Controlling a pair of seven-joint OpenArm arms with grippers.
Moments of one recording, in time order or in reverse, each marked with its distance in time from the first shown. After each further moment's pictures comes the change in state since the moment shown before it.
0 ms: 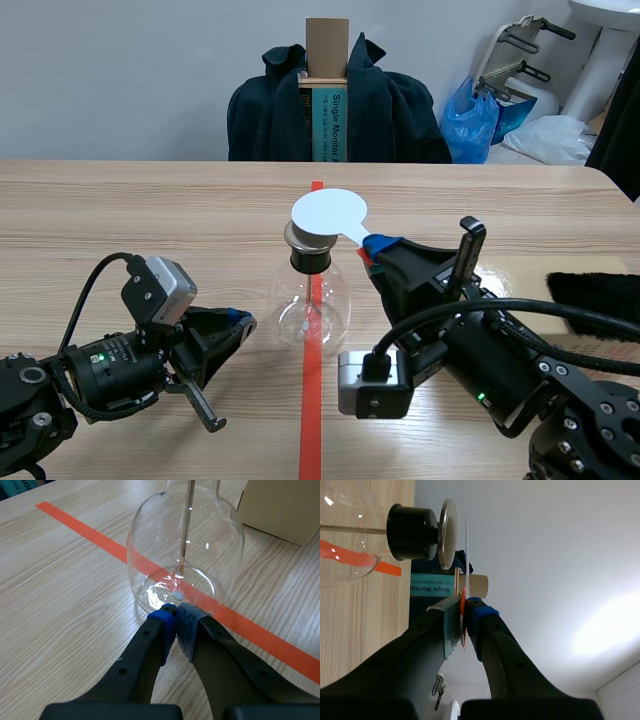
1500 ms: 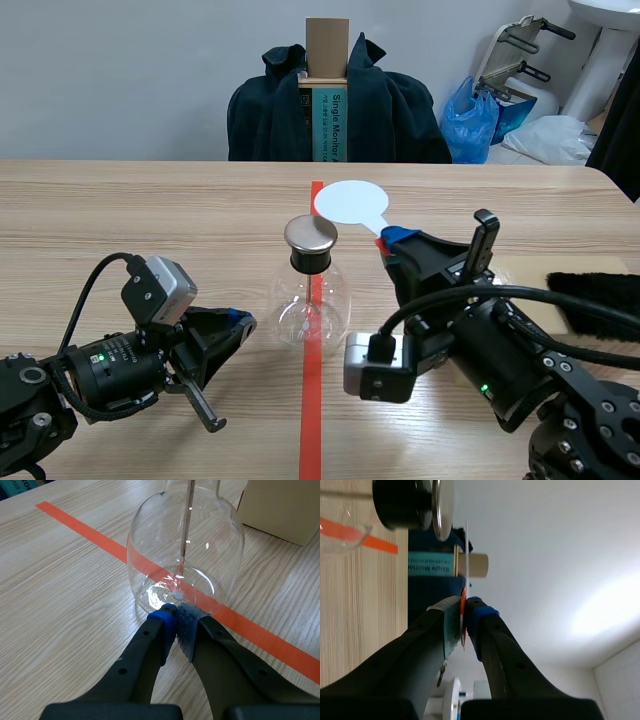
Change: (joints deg) left arm 0.0 0.0 0.0 0.0 0.0 0.0 0.0; right arm 0.0 0.0 0.0 0.0 0.0 0.0 -4.3
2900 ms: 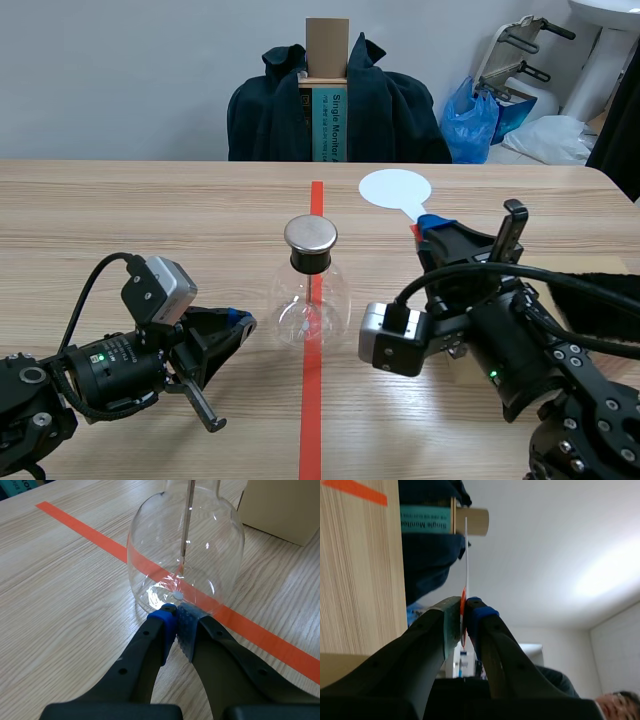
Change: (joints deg) left arm 0.0 0.0 0.0 0.0 0.0 0.0 0.0; right arm 0.0 0.0 0.0 0.0 0.0 0.0 -13.1
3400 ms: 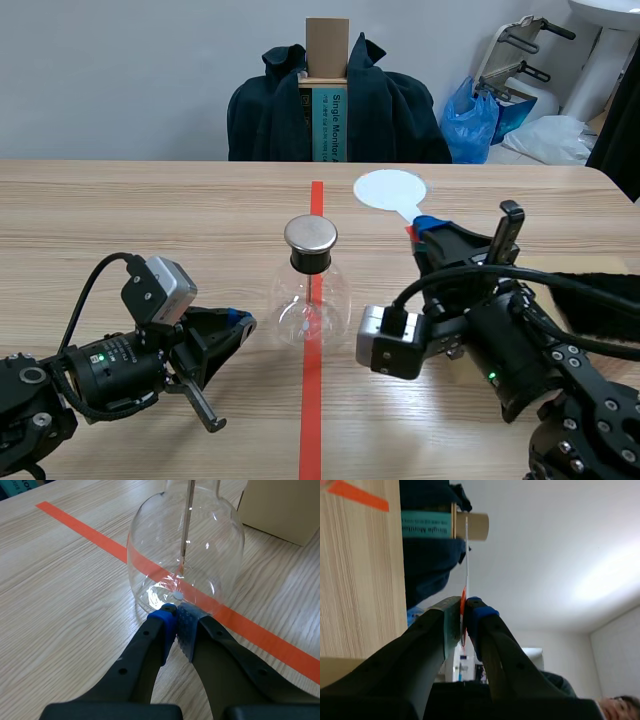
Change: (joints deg) left arm 0.0 0.0 0.0 0.0 0.0 0.0 0.0; right arm 0.0 0.0 0.0 0.0 0.0 0.0 4.4
